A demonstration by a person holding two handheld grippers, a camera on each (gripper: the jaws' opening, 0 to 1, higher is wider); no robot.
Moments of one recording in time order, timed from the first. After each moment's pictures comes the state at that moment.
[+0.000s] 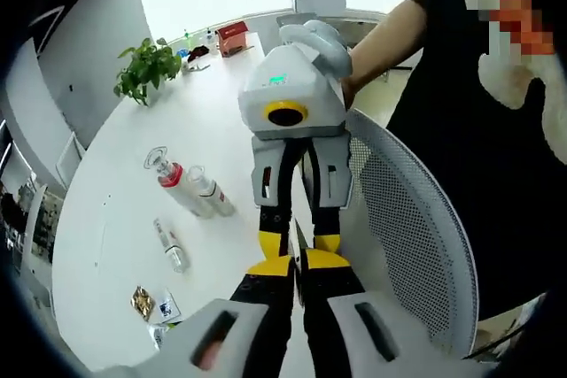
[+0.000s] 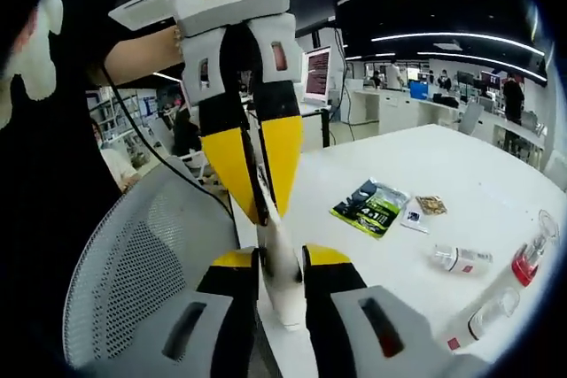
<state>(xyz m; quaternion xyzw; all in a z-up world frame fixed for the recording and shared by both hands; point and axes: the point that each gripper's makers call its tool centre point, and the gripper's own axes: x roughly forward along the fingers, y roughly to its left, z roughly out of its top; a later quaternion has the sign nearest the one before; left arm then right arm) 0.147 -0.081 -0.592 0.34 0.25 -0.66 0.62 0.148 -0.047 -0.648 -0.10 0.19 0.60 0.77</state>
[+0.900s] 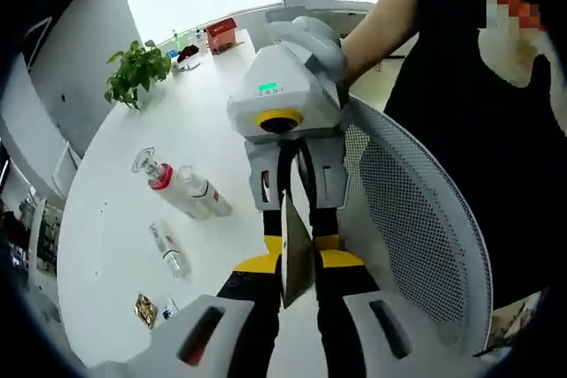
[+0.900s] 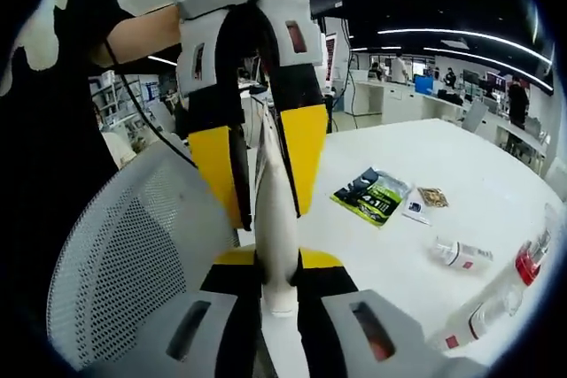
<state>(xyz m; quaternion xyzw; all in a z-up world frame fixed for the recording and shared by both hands) 0.149 -0.086 -0.616 0.38 0.24 -0.66 0.60 0.152 -0.055 -0.663 -0.14 0.20 0.60 0.76</state>
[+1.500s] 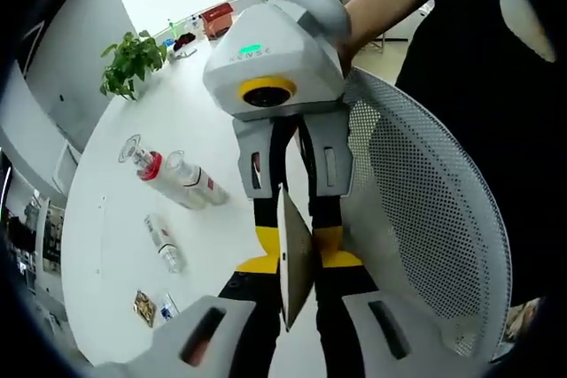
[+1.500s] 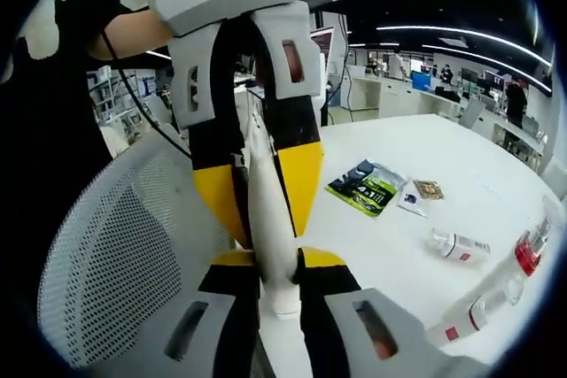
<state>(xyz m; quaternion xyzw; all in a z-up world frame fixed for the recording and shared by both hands) 0.152 -0.088 -0.642 0.41 0.25 -0.64 0.60 0.153 -0.062 -0.673 -0.14 0.21 0.59 0.77</state>
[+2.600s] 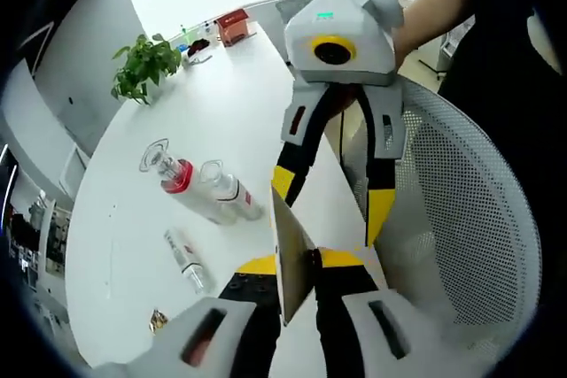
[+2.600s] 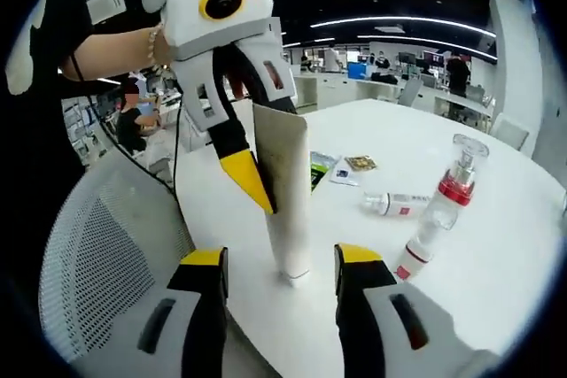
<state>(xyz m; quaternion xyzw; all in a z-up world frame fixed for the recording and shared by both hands) 0.212 -0.121 -0.644 0.39 0.23 -0.64 0.62 0.180 -0.132 -0.666 -0.09 0.23 0.45 0.86</state>
